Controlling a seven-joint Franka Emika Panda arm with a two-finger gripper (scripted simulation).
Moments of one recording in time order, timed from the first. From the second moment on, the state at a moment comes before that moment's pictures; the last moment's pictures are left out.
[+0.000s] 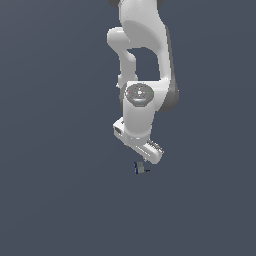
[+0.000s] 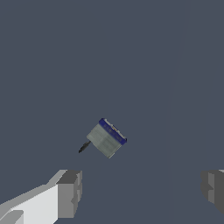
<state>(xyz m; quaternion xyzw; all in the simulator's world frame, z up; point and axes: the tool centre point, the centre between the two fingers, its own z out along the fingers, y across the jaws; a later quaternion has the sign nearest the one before) 0.047 0.032 0.128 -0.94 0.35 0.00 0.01</state>
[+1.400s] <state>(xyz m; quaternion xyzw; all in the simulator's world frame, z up) 0.067 0.063 0.069 -0.77 0.64 0.00 0.00</state>
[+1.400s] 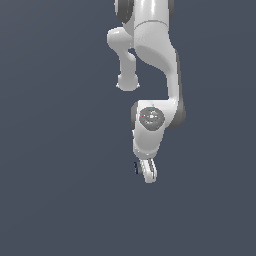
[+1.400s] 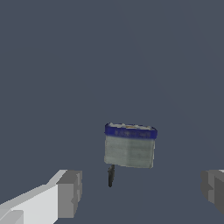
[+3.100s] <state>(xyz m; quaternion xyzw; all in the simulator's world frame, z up) 0.068 0.067 0.013 -0.75 0.66 0.00 0.00</state>
